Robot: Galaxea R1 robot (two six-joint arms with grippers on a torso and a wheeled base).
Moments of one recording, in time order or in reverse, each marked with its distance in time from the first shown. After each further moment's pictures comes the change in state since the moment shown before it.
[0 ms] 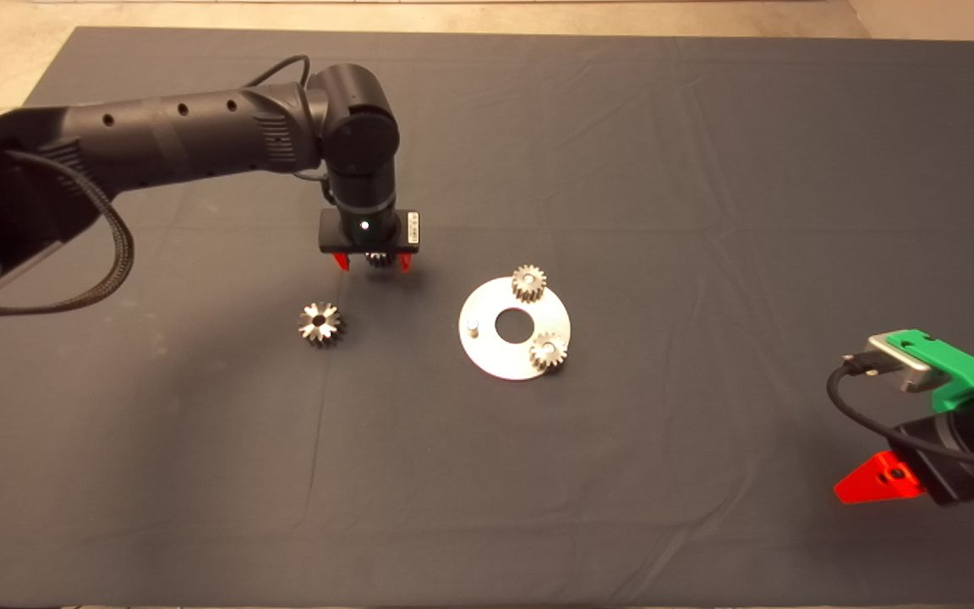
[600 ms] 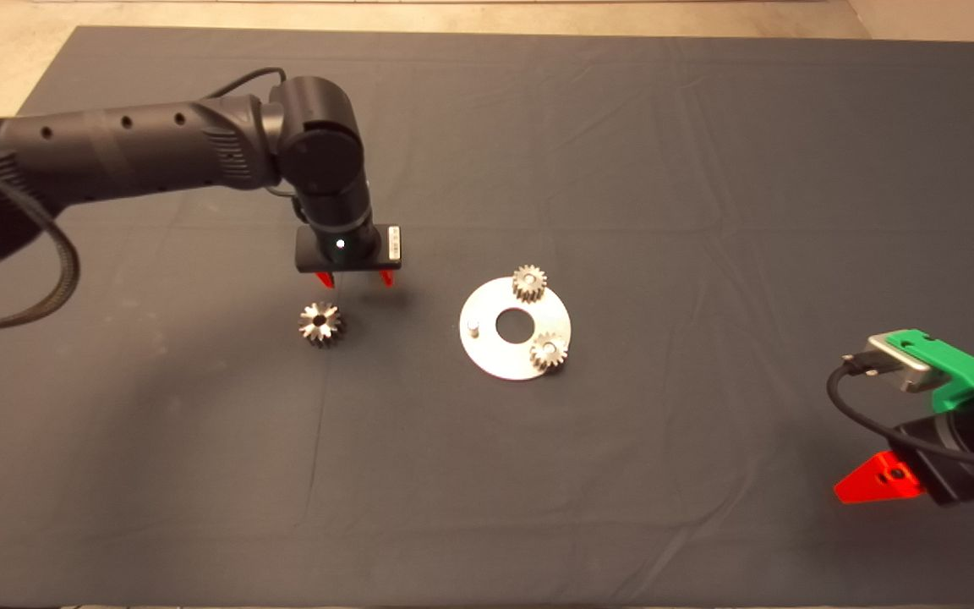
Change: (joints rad) left arm 0.000 -0.067 0.113 -0.007 0.000 -0.067; right arm 0.000 0.000 0.000 0.000 0.000 0.000
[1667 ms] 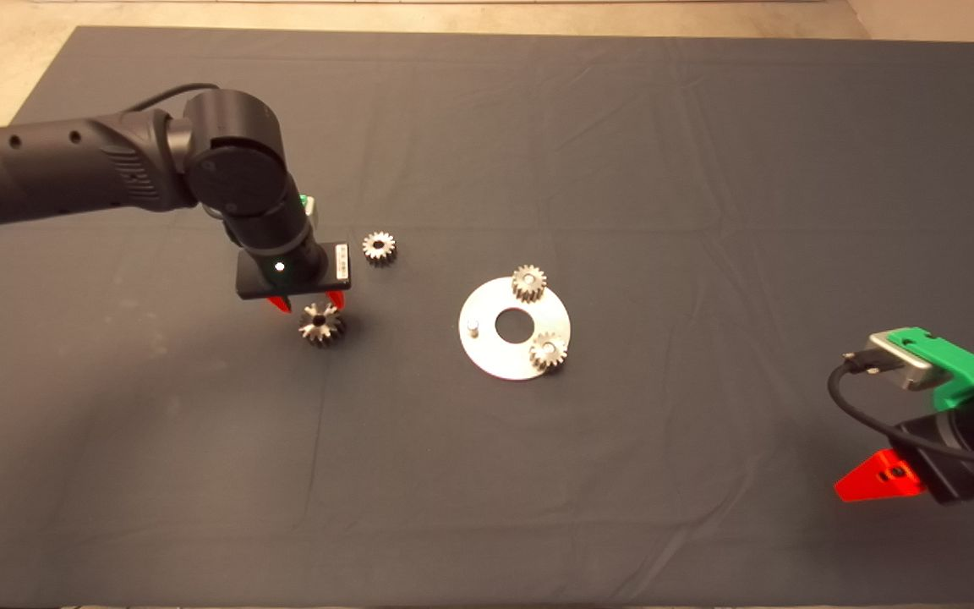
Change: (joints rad) left arm 0.000 -0.209 0.239 -0.030 0.000 -0.088; right arm 0.003 0.000 0.000 0.000 0.000 0.000
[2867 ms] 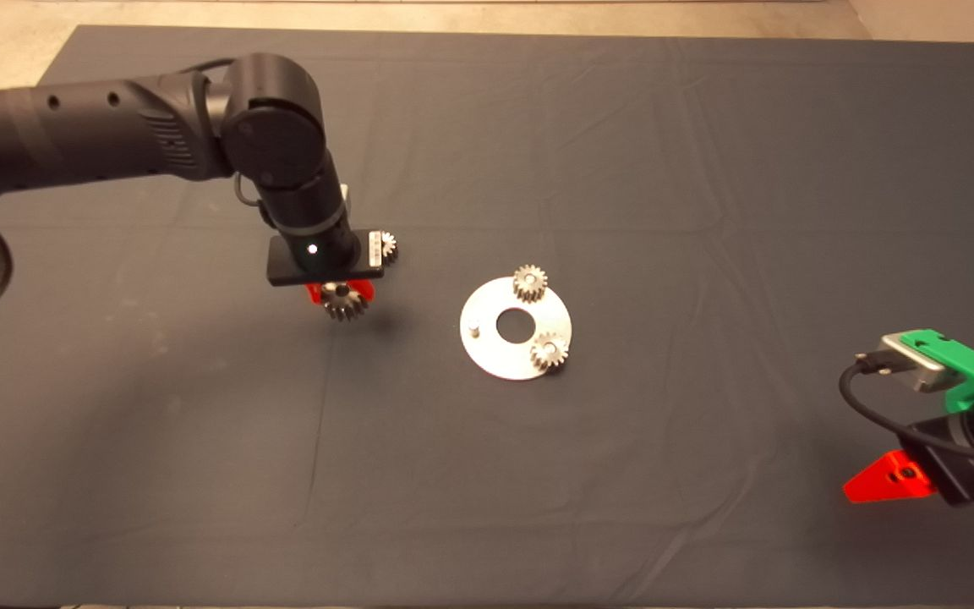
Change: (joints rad) left arm -0.044 0.080 -0.013 -0.089 0.007 -0.022; right arm 0.003 -0.030 0.004 0.000 0.000 0.000
